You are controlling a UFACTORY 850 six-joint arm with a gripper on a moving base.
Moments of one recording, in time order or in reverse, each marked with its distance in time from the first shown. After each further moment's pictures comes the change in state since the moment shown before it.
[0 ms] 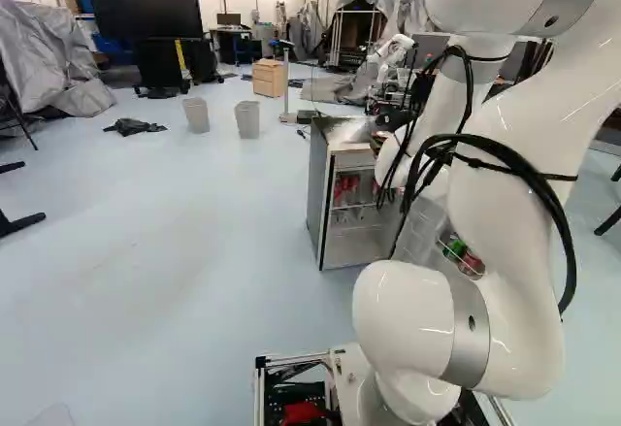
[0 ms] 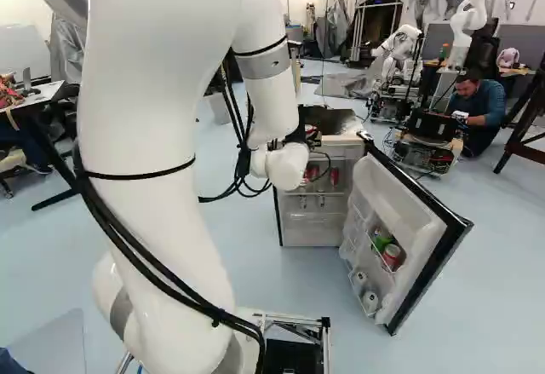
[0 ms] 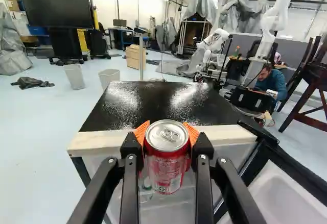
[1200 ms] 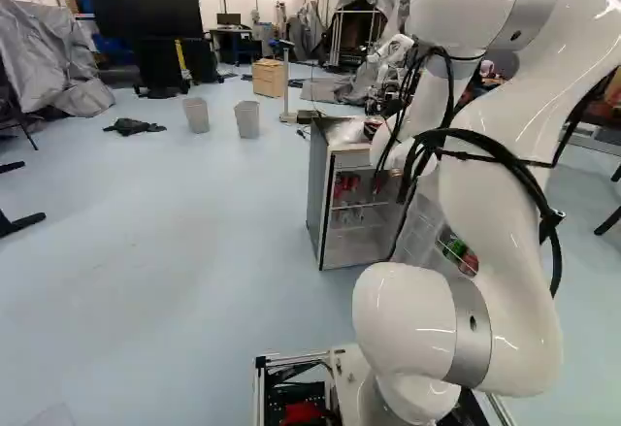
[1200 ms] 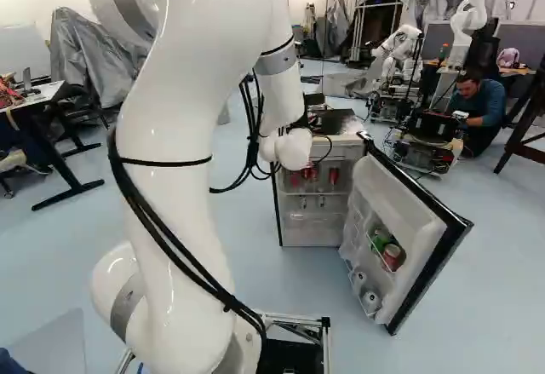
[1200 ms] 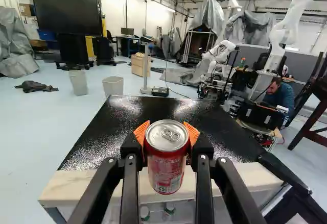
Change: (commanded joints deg) arm 2.8 -8.6 -13.1 0.0 -2.1 0.0
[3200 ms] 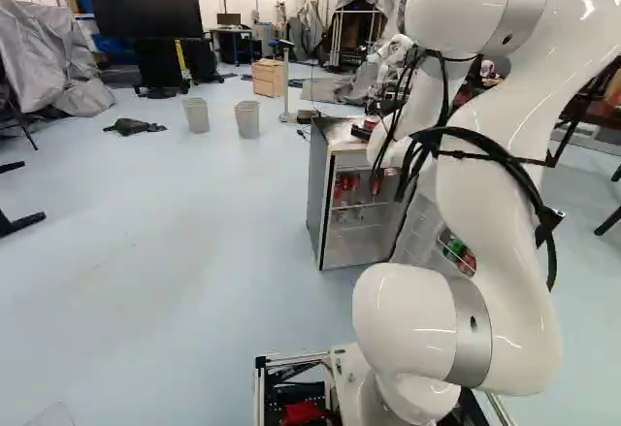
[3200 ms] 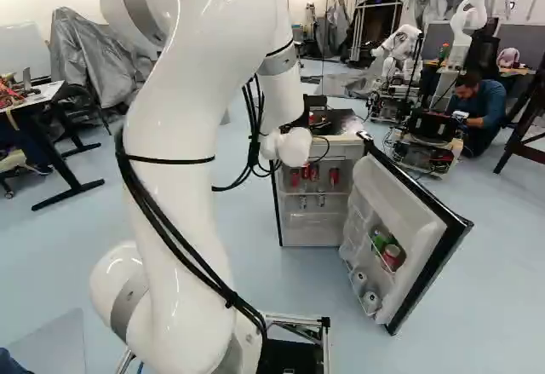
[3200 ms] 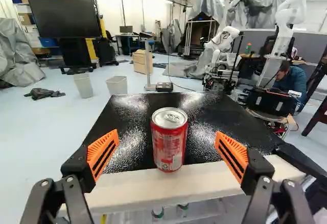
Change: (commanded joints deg) arm 0.4 0.2 0.3 0.0 -2.6 6.0
